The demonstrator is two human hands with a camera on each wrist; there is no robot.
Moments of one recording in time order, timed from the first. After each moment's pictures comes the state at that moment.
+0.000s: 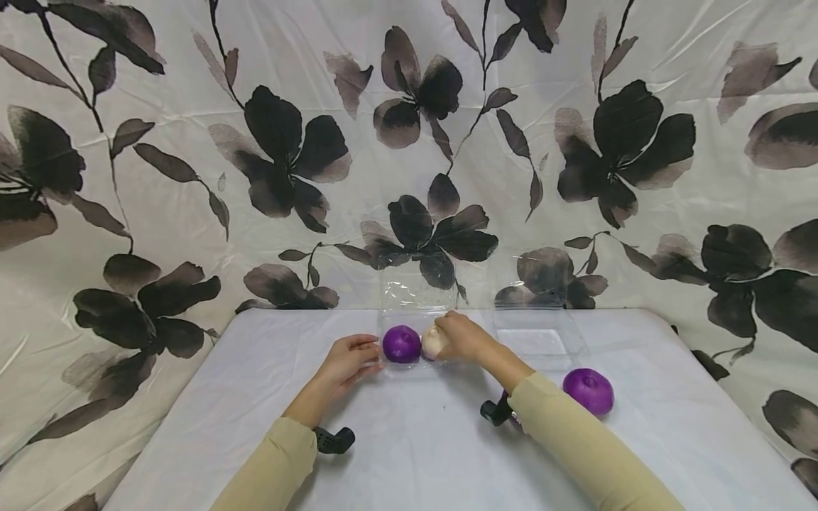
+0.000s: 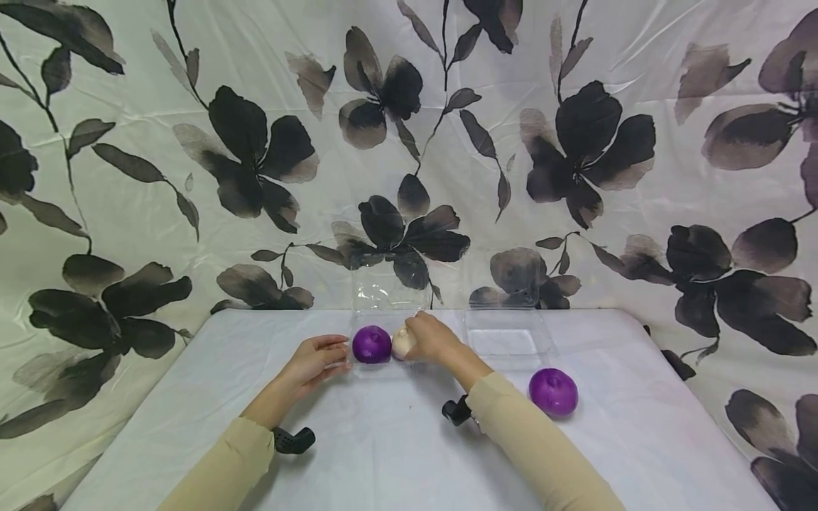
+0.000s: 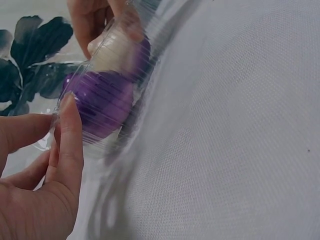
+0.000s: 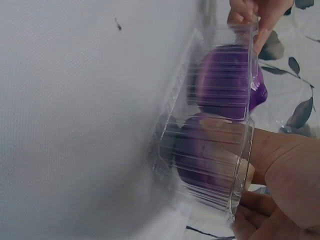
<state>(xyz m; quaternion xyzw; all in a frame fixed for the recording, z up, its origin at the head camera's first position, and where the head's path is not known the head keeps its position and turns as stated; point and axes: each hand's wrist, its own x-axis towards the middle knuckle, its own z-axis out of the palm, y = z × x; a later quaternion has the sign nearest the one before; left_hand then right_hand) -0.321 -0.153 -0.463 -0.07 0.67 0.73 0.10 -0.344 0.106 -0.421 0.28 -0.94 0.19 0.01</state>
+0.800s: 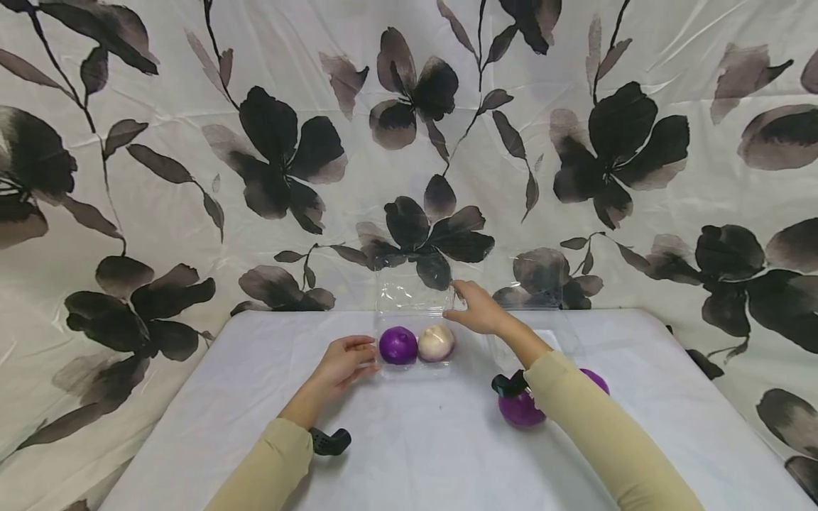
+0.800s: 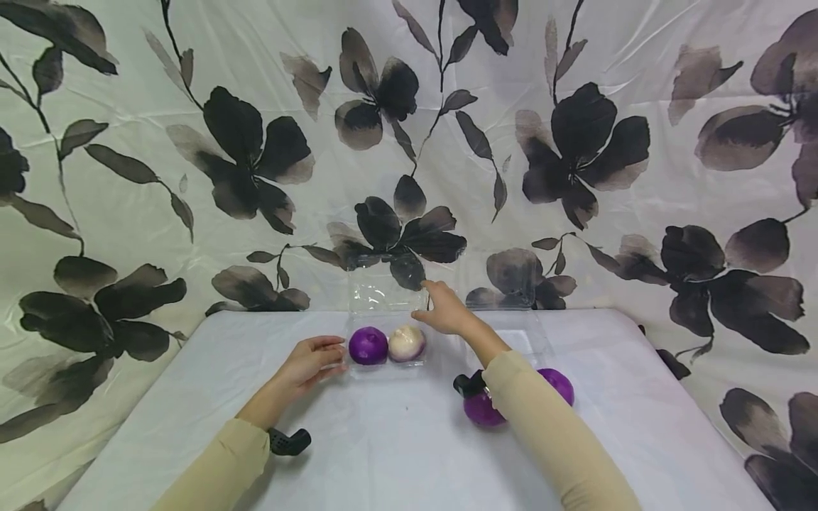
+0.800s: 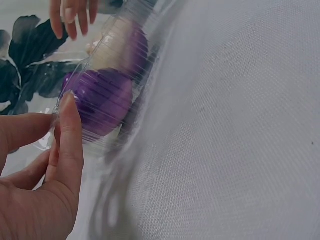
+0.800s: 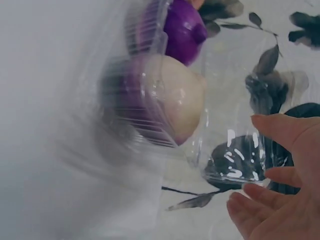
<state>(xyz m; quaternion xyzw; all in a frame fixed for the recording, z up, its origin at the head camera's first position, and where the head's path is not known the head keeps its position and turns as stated) -0.318 -0.154 -0.460 -0.04 0.67 0.74 0.10 -0.370 0.142 -0.387 0.24 -0.92 0.30 0.02</state>
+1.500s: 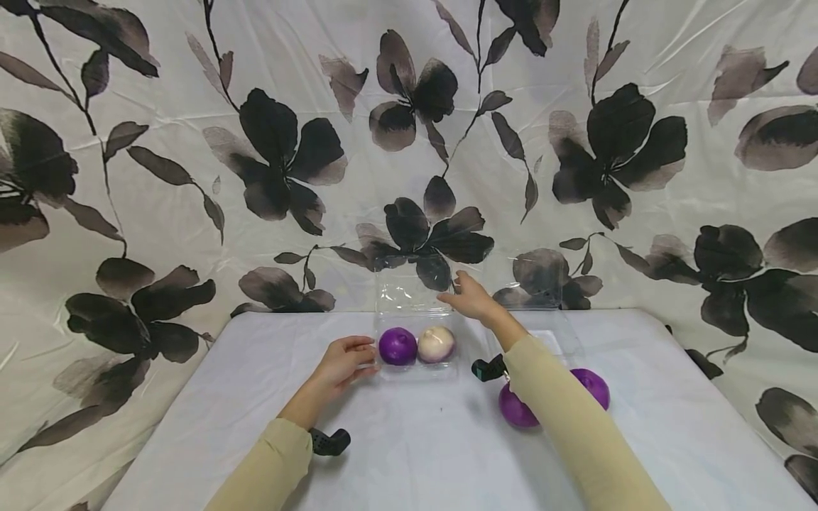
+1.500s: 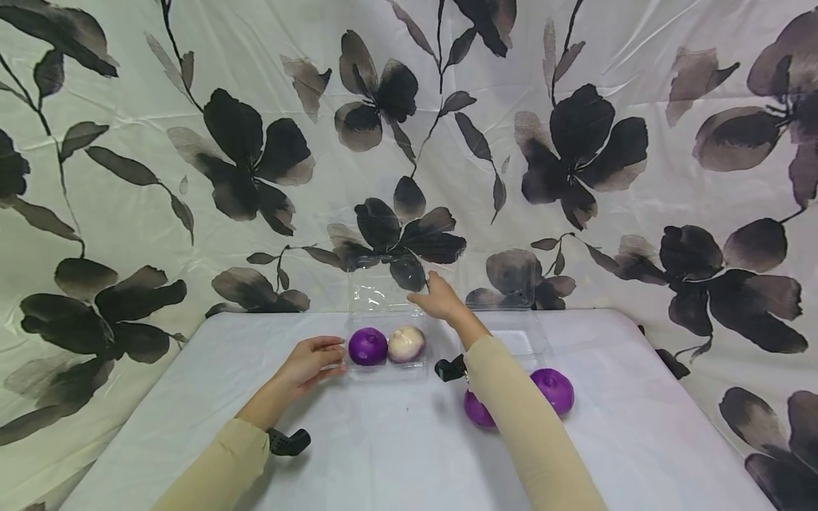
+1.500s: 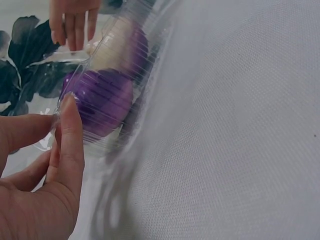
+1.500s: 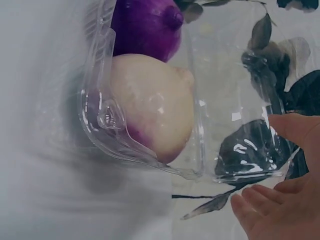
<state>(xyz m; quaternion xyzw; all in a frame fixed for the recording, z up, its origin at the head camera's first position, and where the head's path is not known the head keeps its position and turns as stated) -0.319 -0.155 -0.459 -0.05 0.68 0.72 0.10 -0.399 0.126 -0.391 0.11 -0.88 0.46 -0.05</state>
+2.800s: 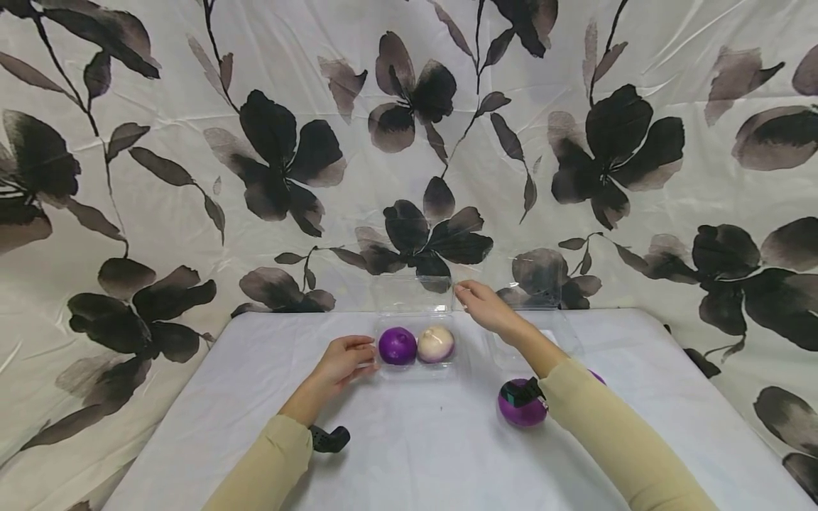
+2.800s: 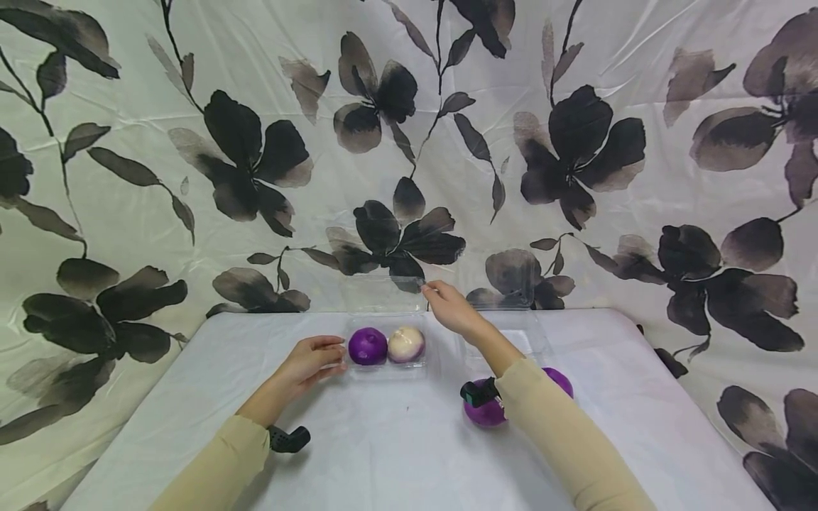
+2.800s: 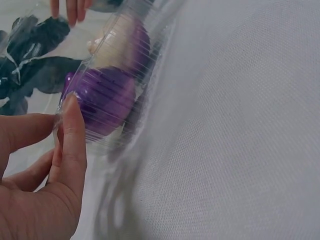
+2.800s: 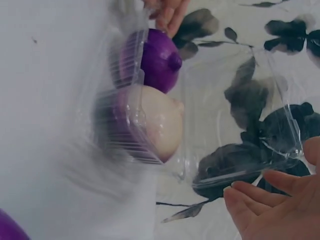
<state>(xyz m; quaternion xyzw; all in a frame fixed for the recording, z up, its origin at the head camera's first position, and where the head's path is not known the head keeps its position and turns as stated) -0.323 -0.156 -0.459 -0.06 0.69 0.72 0.11 -0.350 0.147 -0.375 0.15 -0.85 0.51 -0.05</state>
